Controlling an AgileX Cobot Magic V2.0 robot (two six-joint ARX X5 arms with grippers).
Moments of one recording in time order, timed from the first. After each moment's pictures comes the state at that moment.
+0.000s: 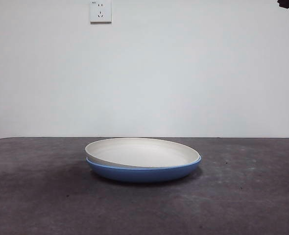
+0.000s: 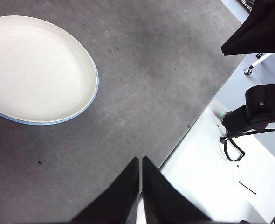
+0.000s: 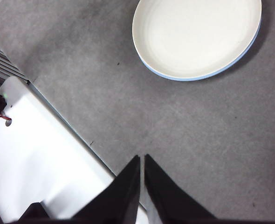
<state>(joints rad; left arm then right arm) -0.42 0.90 1.09 -0.96 0.63 0.01 0.41 0.87 1.02 -1.05 -0.50 0.03</state>
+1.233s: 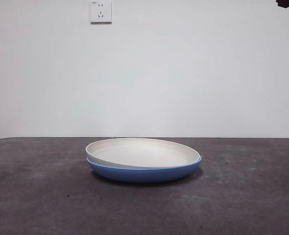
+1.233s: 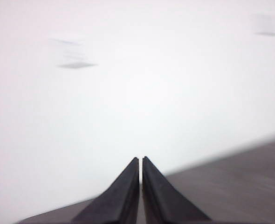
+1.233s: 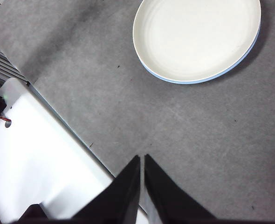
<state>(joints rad) -0.05 0.37 0.66 -0.06 0.23 0.12 0.41 0.87 1.02 -1.04 -0.50 0.03</state>
